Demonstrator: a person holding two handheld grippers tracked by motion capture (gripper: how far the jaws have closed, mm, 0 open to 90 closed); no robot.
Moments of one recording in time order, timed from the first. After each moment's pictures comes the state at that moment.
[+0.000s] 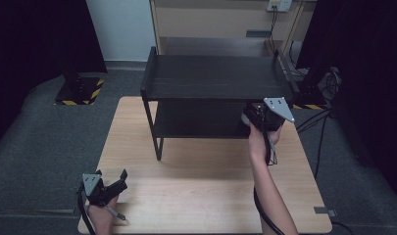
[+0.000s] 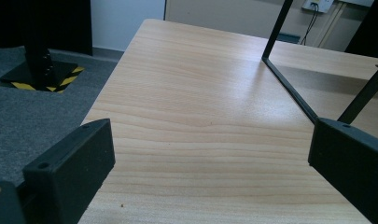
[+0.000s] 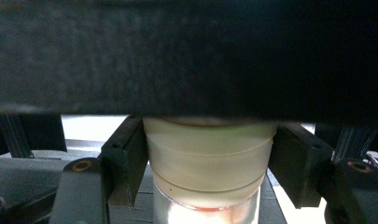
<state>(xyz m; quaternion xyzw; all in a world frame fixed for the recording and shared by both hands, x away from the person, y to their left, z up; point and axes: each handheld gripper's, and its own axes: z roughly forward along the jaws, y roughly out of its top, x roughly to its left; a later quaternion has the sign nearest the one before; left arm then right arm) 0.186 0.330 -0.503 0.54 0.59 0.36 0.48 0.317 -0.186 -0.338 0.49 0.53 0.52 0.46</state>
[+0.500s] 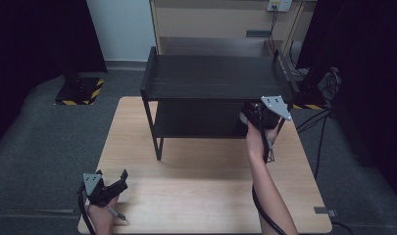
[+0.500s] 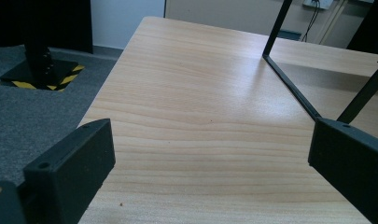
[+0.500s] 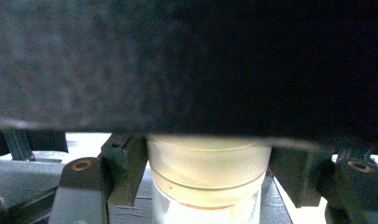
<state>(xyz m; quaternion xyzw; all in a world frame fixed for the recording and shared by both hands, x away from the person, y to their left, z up) 0.187 0.329 -0.502 0.55 0.59 0.36 0.47 0.324 -0.183 -0.340 0.48 0.53 0.52 0.46</state>
